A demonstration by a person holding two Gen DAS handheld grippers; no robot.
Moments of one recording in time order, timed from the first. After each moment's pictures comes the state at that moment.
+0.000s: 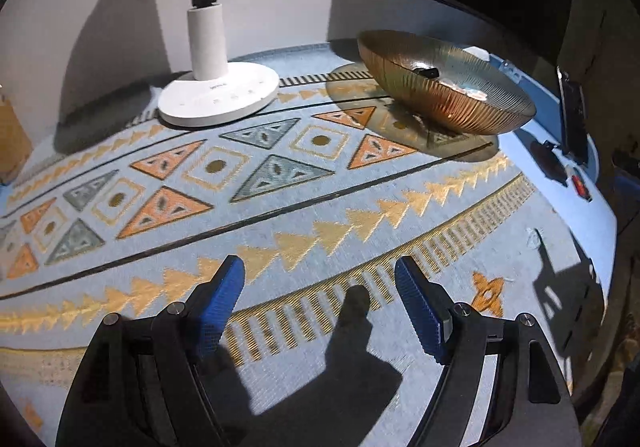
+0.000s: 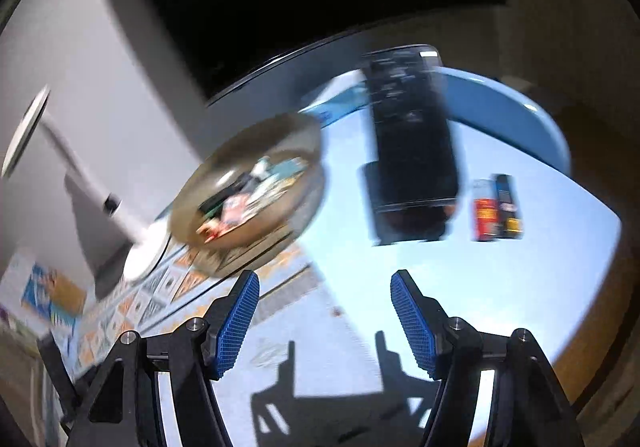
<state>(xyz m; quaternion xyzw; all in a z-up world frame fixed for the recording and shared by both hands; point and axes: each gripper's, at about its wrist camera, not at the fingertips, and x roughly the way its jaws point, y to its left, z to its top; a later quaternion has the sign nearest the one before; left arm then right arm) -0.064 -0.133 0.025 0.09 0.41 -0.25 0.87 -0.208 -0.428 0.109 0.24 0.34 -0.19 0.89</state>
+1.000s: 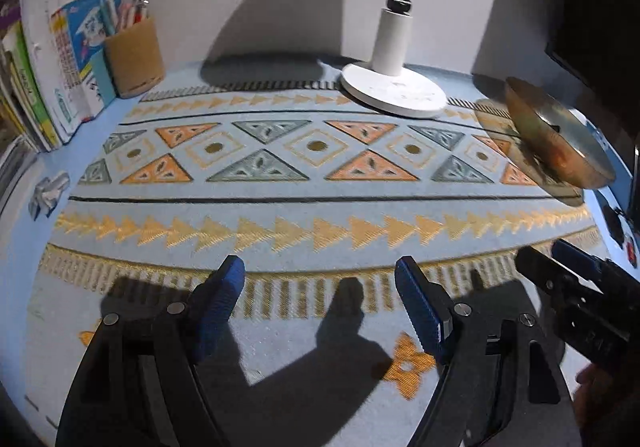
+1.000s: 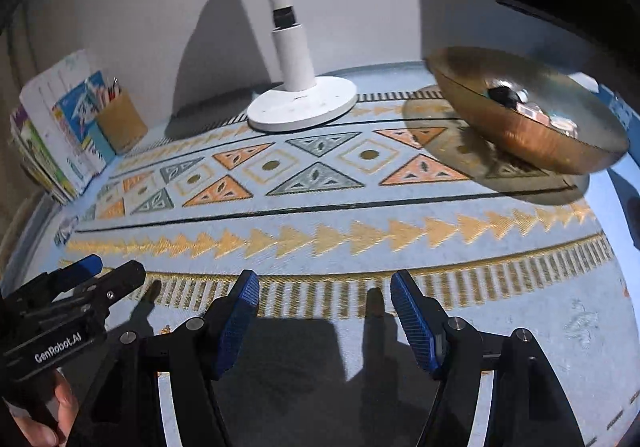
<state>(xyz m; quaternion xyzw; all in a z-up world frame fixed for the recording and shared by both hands) -0.065 -0.007 0.028 0.01 0.41 -0.07 0.91 -0.090 -0.200 0.028 0.07 0.42 -0.01 0.90</state>
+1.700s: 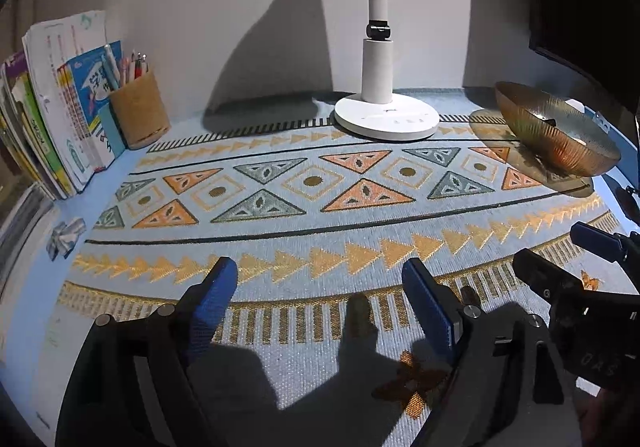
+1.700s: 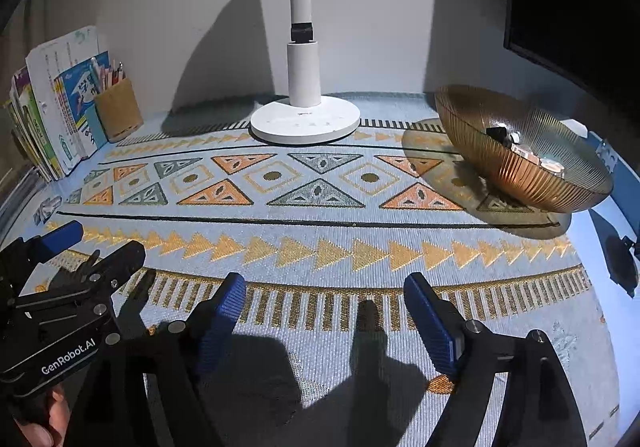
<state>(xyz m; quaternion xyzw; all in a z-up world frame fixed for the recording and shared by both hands) -0.076 -0.025 0.032 0.06 0.34 -0.07 0.94 -0.096 -0.190 0.032 0.02 0.39 -0.03 0.92</state>
